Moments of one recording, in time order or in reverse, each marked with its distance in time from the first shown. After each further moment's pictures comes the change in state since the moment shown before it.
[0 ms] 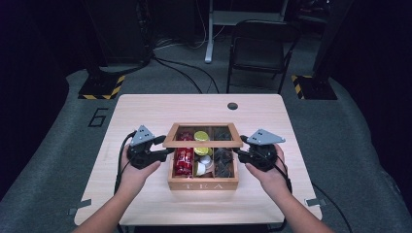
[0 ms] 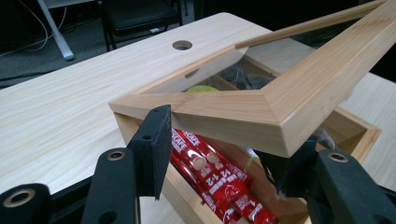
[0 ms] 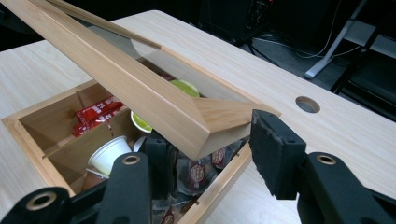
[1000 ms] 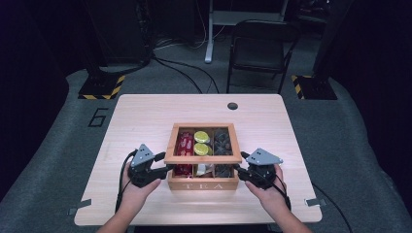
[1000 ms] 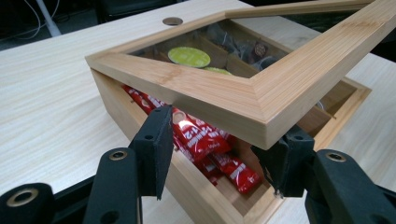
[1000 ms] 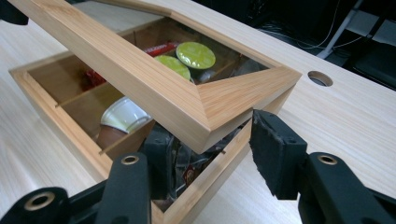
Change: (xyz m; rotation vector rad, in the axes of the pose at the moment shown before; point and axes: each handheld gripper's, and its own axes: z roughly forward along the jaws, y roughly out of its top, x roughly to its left) left arm -0.019 -0.048 -0.002 0.011 -0.017 -0.029; right arm 0.024 -0.045 -0.004 0.027 -0.007 -0.016
